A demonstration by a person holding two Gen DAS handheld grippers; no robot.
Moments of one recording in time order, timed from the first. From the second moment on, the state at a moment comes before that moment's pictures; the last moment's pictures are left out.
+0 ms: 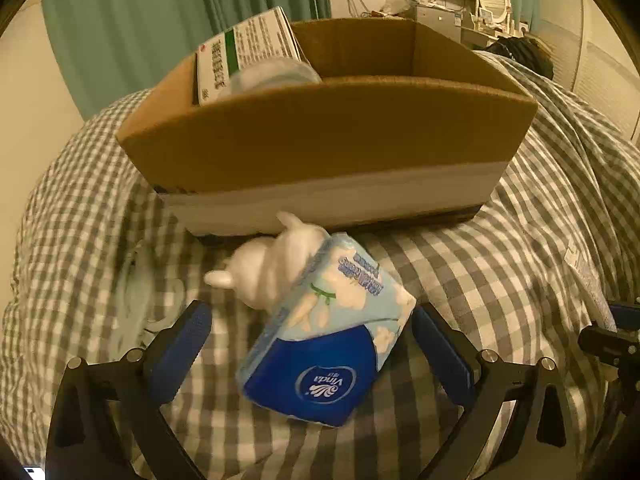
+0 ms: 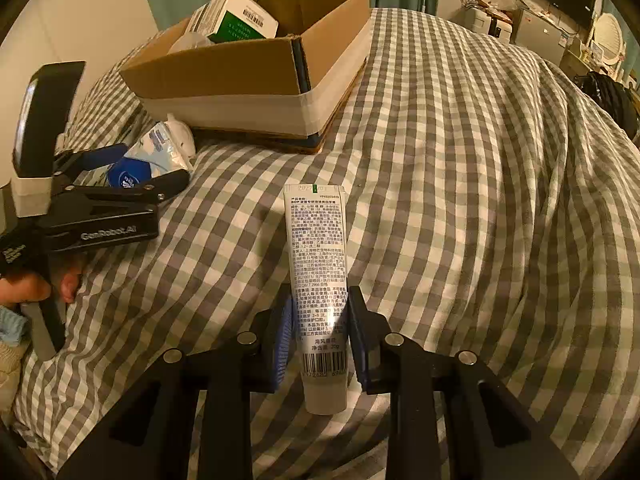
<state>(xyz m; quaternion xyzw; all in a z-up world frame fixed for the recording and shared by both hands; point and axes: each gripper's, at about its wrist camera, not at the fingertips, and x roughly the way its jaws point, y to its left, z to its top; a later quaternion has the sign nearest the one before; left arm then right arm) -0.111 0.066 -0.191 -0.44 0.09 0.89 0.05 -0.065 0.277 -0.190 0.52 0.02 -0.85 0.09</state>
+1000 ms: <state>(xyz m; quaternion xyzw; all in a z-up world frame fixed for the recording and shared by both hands) -0.065 0.050 -0.058 -0.35 0.08 0.93 0.10 -0.083 0.213 -0.051 0.39 0.03 -0.91 0.15</state>
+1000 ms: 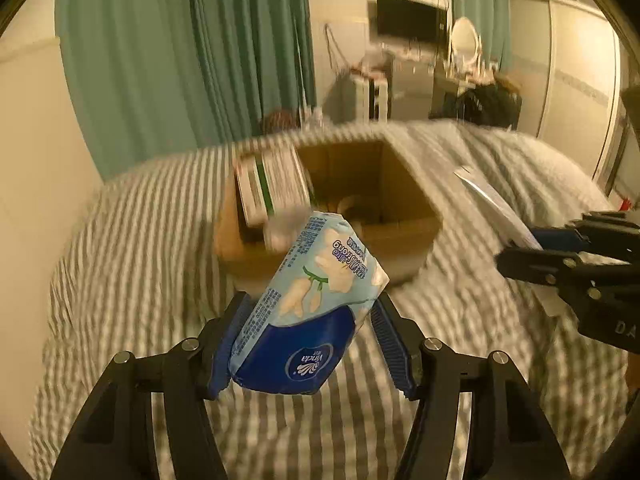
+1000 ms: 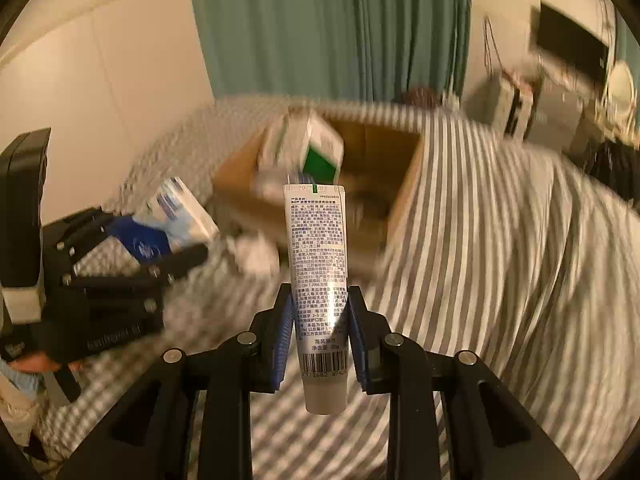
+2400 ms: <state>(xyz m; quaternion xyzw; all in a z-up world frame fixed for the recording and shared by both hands) -0.160 0.014 0.007 -0.29 0.08 0.95 0.08 -0.164 0.224 0.025 0.30 -0.05 -0.95 0.07</state>
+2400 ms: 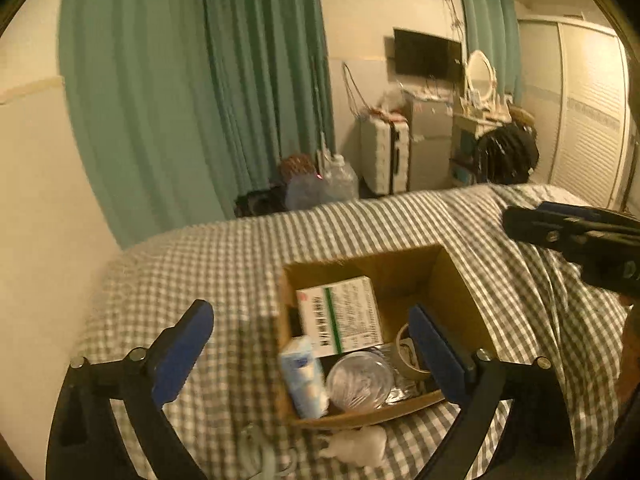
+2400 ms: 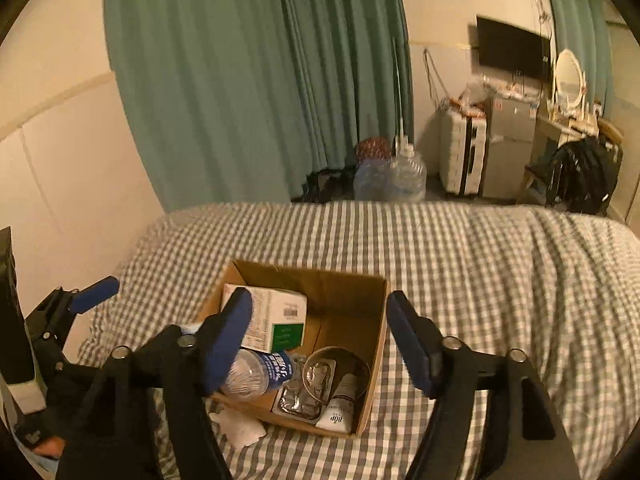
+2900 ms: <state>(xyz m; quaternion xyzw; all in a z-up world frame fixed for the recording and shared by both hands) -0.092 -0.077 -0.049 -0.30 0.02 0.95 -0.03 -0.094 0.178 -0.046 0.32 -0.01 -0.94 0.08</state>
